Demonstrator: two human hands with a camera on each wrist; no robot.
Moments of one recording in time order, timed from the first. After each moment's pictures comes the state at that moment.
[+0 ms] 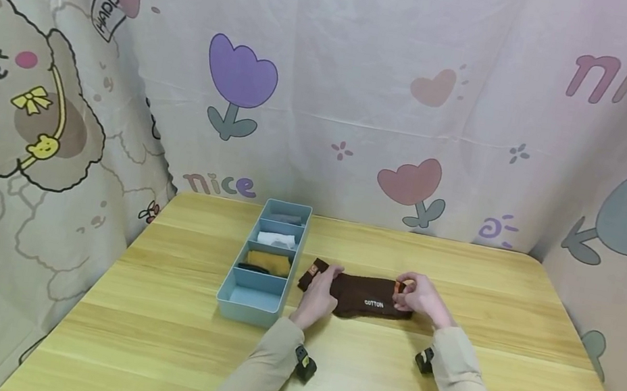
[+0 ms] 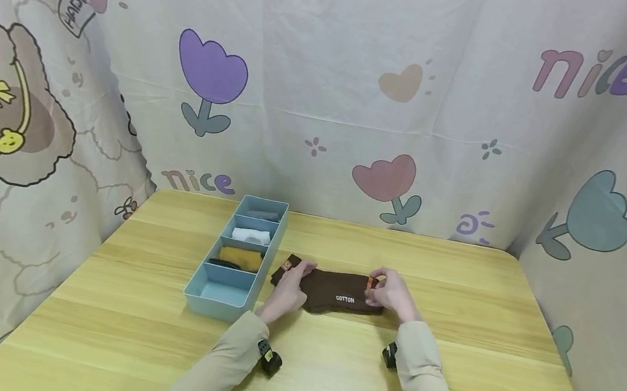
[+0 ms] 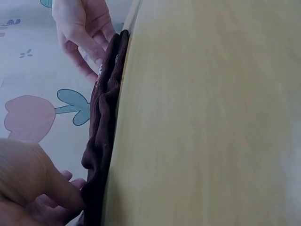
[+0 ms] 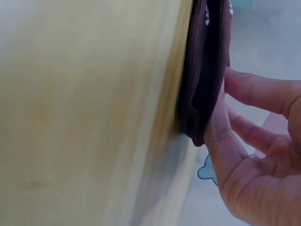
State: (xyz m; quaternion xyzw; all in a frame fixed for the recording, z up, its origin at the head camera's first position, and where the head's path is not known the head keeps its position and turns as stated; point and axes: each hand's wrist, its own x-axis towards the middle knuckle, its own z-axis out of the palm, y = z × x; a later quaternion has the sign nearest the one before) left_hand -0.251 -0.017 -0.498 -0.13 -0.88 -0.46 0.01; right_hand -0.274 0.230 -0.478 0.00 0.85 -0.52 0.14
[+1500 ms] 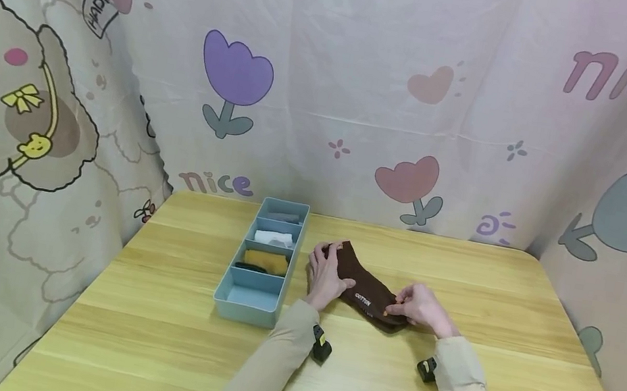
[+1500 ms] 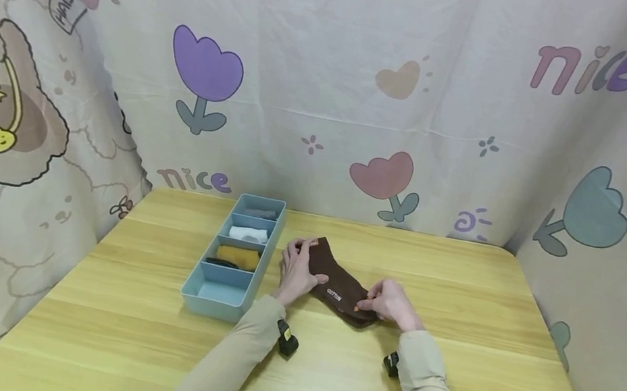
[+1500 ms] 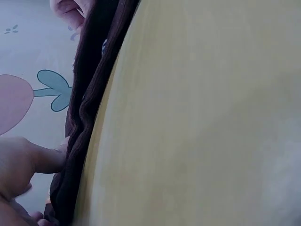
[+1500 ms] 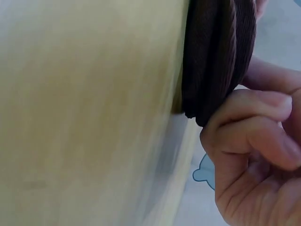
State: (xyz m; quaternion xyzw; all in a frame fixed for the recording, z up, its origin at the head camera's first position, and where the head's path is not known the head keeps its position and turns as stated) left_hand -0.290 0.013 -0.505 -0.04 -0.92 -0.38 0.11; right_hand -0.255 0.233 -0.477 -0.02 0.90 -0.41 0.15
